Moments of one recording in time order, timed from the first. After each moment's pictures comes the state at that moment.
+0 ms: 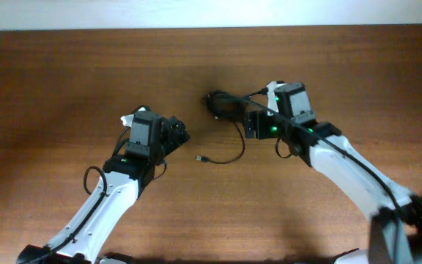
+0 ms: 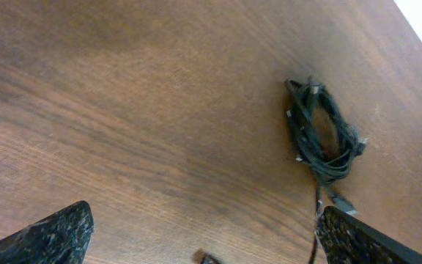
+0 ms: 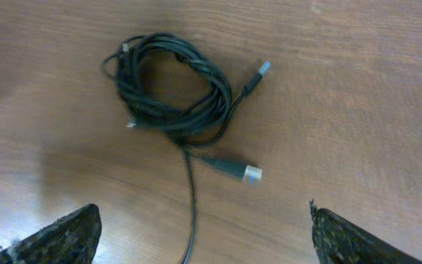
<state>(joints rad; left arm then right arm) -0.25 1.35 0.73 -0.22 -0.01 -0.83 0.36 1.65 1.02 -0.24 -0.14 0.20</state>
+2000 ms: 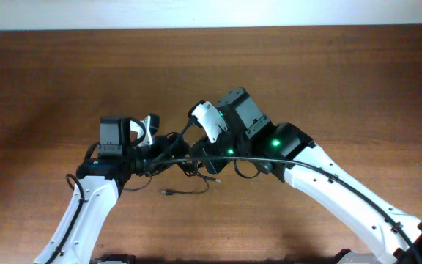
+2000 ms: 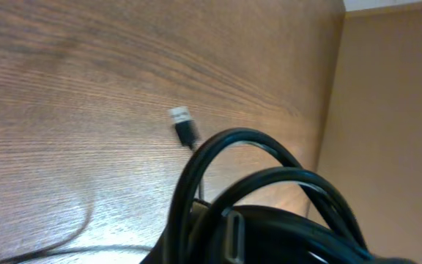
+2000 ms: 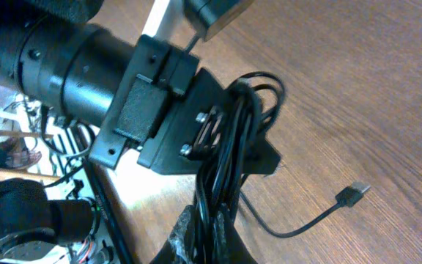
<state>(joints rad) -0.03 1.29 0.73 -0.43 0.78 -0.58 0.73 1.54 1.33 -0.64 -0.48 0.13</state>
